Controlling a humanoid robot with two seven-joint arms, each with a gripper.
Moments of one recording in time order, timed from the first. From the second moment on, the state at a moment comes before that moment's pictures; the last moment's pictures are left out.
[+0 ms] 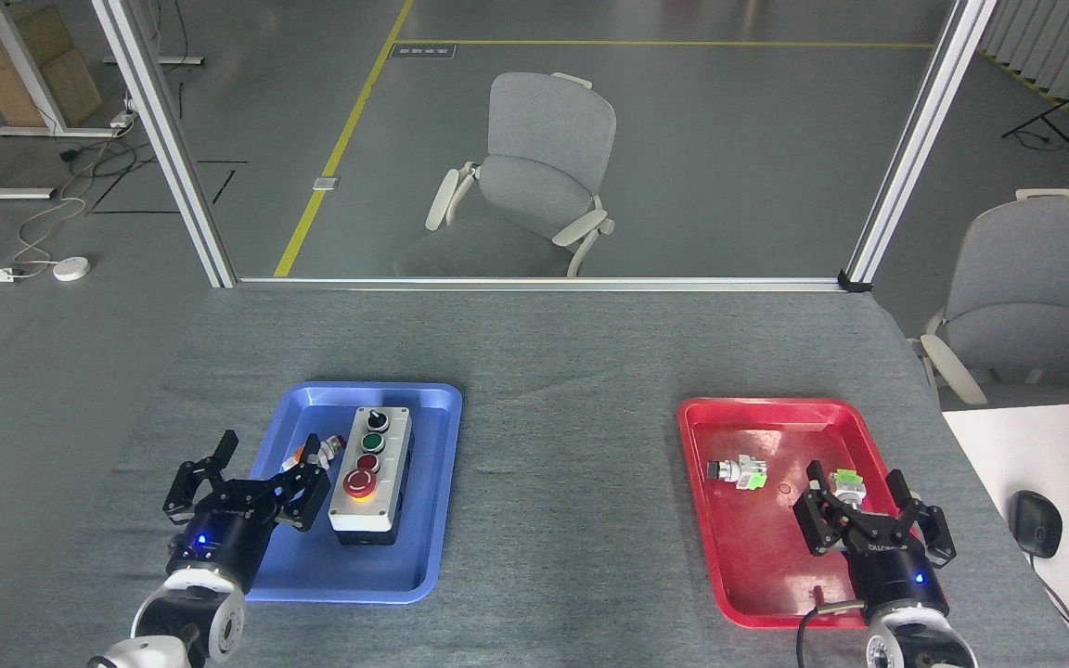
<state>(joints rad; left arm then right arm) -0.19 0.16 0.04 -1.34 -1.34 -0.14 0.08 -0.17 -0.10 -0.20 -1.17 1.33 -0.23 -0.18</state>
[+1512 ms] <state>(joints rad) -0.13 0.15 0.03 -1.36 -1.35 -0.14 0.20 -0.18 -0.09 -0.20 -1.17 1.33 -0.24 -0.18</state>
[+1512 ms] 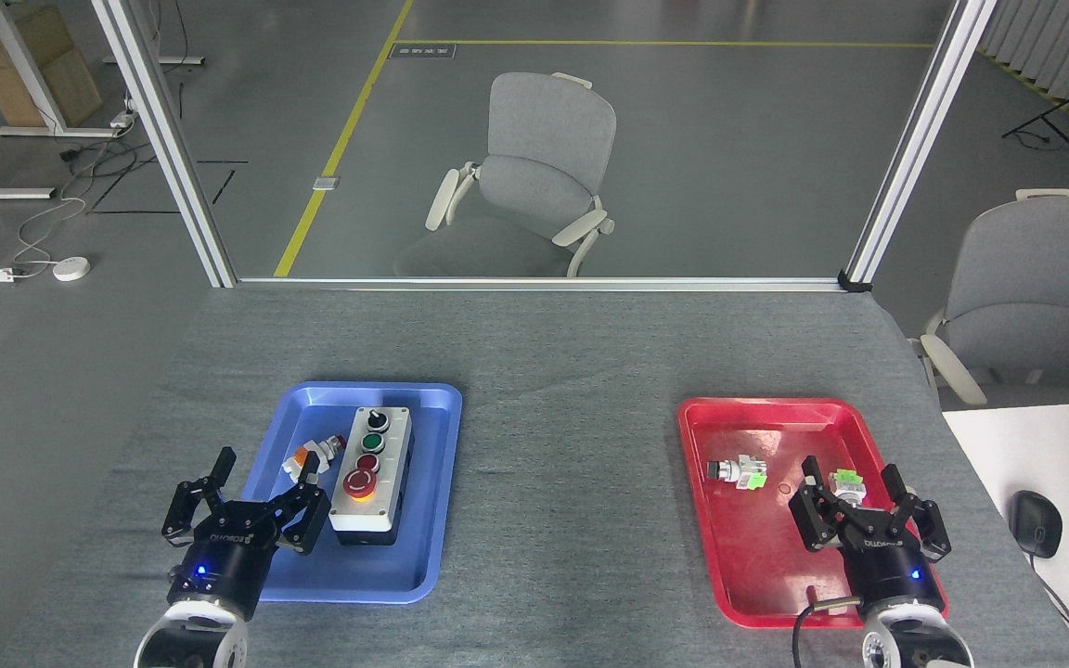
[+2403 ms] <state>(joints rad) -0.22 0.08 -0.22 -1.06 -1.38 0.04 0.32 -0.18 -0.08 -0.20 -1.18 1.33 -0.25 -0.18</state>
